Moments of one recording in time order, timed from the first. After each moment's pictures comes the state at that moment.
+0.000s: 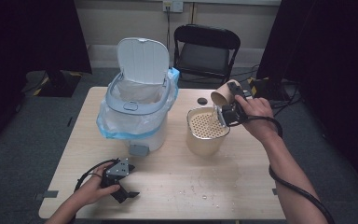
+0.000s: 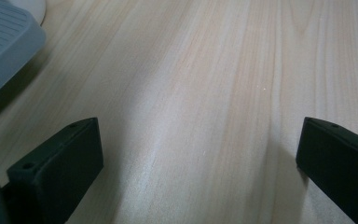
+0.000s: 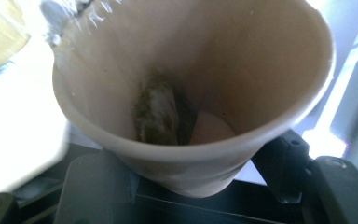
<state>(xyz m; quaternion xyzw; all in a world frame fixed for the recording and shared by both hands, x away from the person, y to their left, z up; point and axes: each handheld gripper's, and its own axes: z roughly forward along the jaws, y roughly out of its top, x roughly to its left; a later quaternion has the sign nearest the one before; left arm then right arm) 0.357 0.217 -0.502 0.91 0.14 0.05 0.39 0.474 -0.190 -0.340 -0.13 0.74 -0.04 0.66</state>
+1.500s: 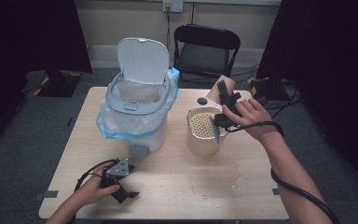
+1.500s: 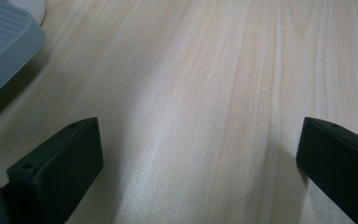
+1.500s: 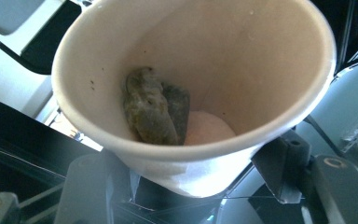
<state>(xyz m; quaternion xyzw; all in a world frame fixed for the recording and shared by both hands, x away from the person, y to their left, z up) 0.357 0.217 -0.503 0.91 0.14 0.05 0.39 0.458 -0.170 -0.349 -0.28 0.58 -0.20 0.74</state>
